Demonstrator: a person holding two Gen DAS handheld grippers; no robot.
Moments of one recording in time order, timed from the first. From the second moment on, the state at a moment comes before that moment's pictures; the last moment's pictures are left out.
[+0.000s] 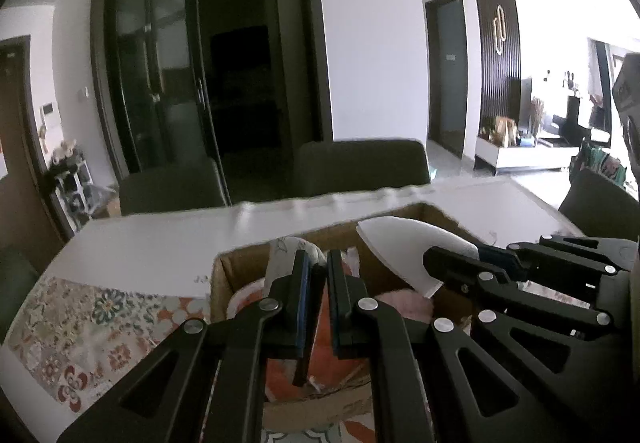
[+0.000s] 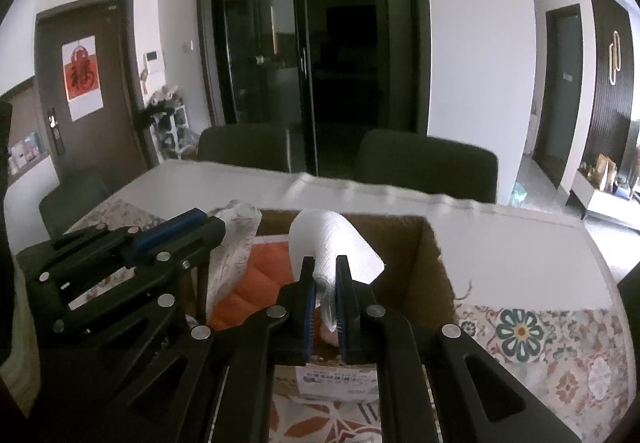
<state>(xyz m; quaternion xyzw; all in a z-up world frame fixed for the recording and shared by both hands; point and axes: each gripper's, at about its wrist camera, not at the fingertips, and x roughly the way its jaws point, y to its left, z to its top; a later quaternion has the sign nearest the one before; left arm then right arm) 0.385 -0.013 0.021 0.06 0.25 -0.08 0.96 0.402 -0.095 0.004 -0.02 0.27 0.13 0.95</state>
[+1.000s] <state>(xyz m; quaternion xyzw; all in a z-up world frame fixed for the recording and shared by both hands) 0.344 0.009 0.032 -0.01 0.28 -0.06 0.96 0.391 -0.129 -0.004 0.04 0.33 0.08 0.94</state>
